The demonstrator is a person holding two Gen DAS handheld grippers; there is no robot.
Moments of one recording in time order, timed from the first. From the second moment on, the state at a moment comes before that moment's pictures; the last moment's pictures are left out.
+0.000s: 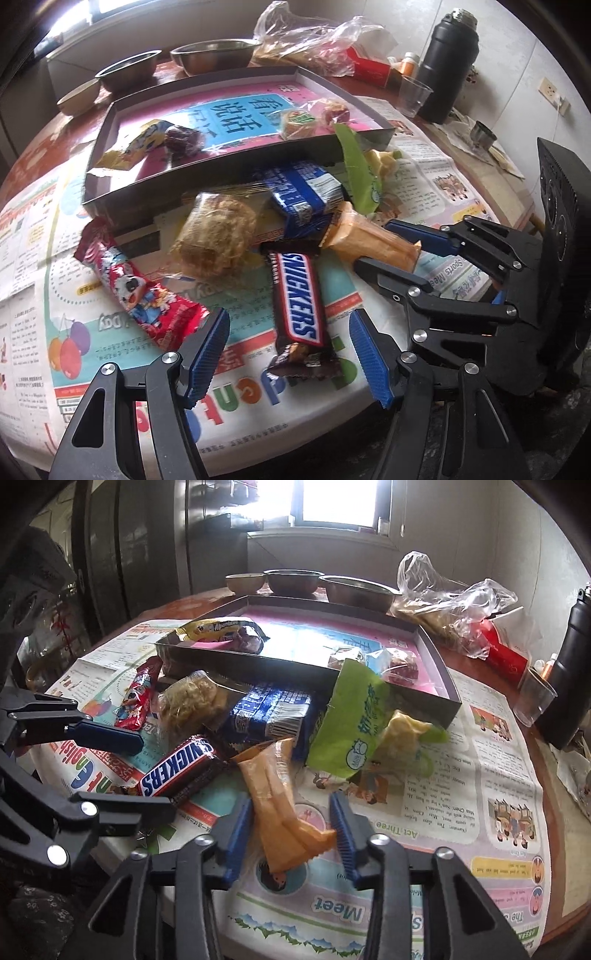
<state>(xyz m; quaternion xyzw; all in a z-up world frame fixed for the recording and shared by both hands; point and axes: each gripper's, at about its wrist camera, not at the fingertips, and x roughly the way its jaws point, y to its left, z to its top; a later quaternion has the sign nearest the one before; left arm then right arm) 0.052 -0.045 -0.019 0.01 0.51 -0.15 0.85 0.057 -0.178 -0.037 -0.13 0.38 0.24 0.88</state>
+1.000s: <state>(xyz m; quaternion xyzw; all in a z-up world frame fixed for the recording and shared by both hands) 0.045 -0.061 -0.006 0.01 0.47 -0.15 0.87 0.057 -0.208 -0.018 -0.08 0.37 0.26 0.89</state>
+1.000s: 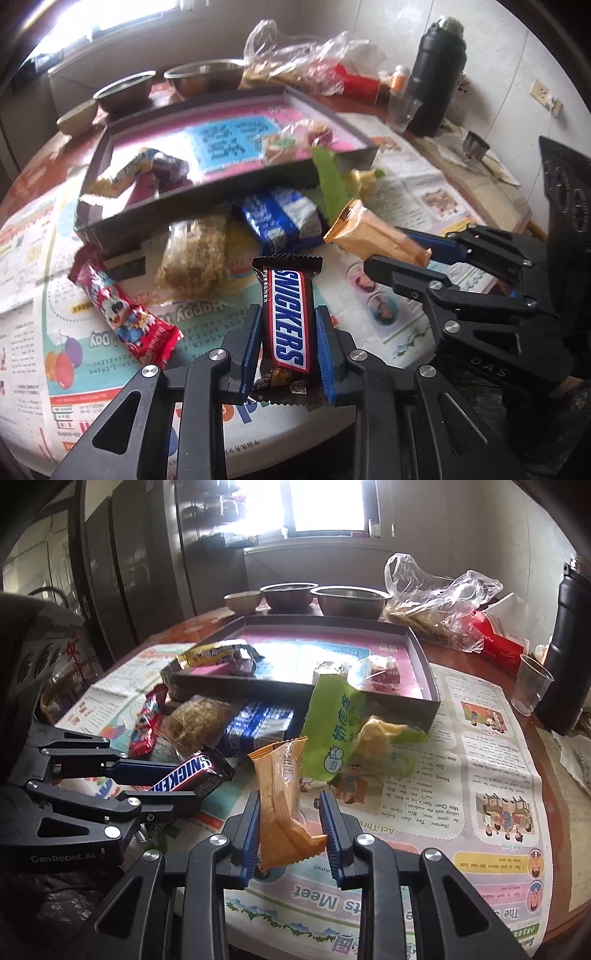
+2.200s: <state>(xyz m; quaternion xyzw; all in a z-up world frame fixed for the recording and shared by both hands) 0.079 -0.028 0.042 -0.04 0.41 -0.13 0.90 0.071 -0.210 0.012 -0.03 0.35 0.25 0.90</state>
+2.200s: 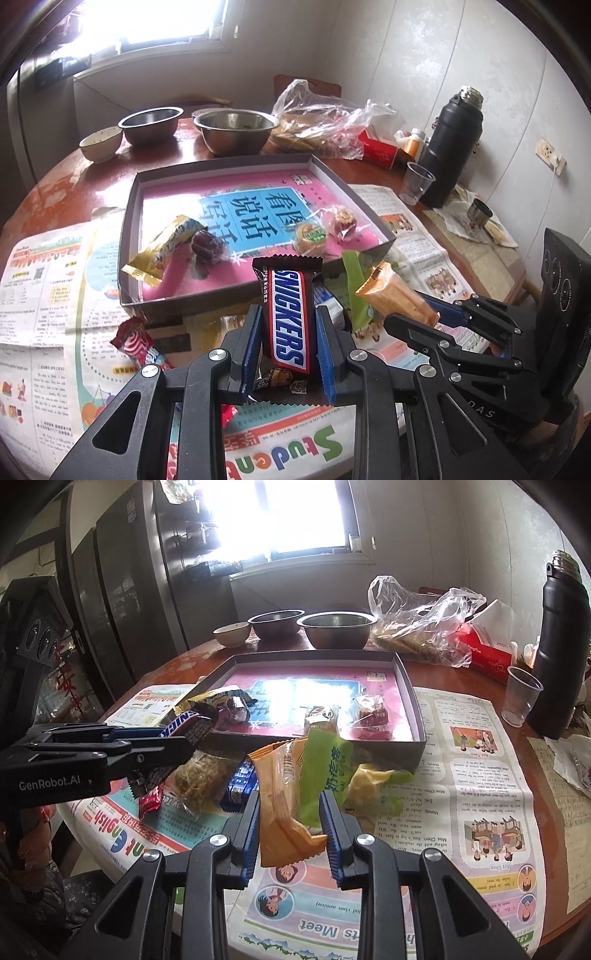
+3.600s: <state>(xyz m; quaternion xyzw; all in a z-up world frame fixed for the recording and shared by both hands) 0.127 0.007 0.066 -0.09 0.36 -0.11 0.92 0.115 -0.209 0.058 -0.01 0.30 0.22 0.93</state>
